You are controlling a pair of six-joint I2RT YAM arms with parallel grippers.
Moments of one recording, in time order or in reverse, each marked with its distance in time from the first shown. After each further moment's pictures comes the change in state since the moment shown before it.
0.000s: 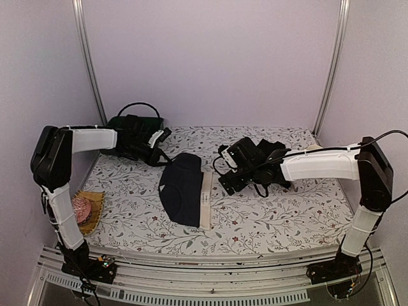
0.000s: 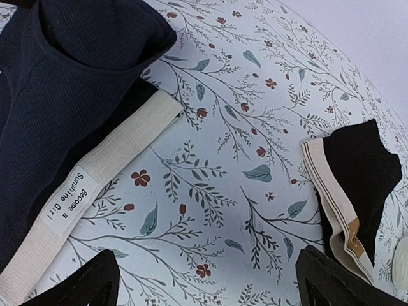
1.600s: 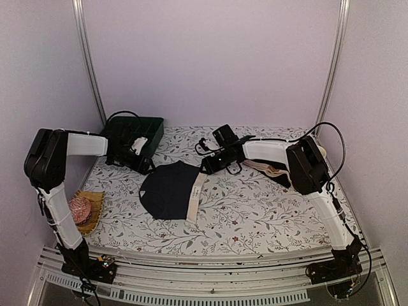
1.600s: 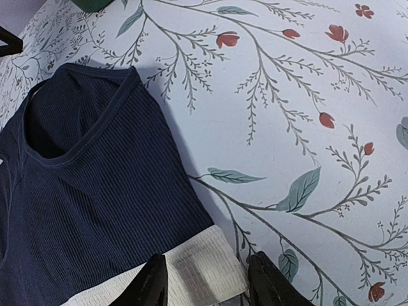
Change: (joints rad) left arm 0.115 -0.089 -0.185 0.137 -0.455 0.003; right arm -0.213 0.758 0.842 -0.117 -0.645 0.078
